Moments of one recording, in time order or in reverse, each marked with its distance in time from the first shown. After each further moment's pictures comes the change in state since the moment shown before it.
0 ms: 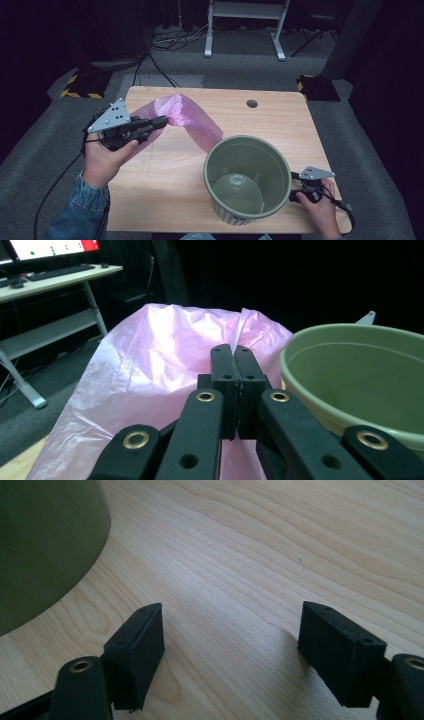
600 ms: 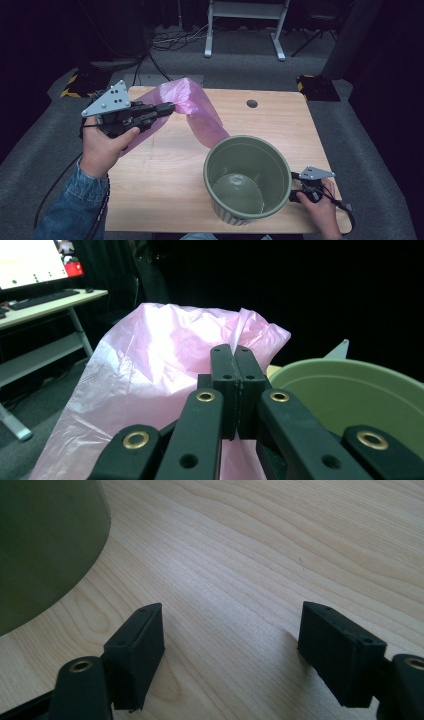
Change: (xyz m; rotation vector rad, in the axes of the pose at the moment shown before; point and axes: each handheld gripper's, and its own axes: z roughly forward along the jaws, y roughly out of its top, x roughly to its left) left arm -0.003 0.046 0.002 -0.055 -0.061 0.035; right arm 0.000 0.000 0.000 -0.001 0.000 -0.001
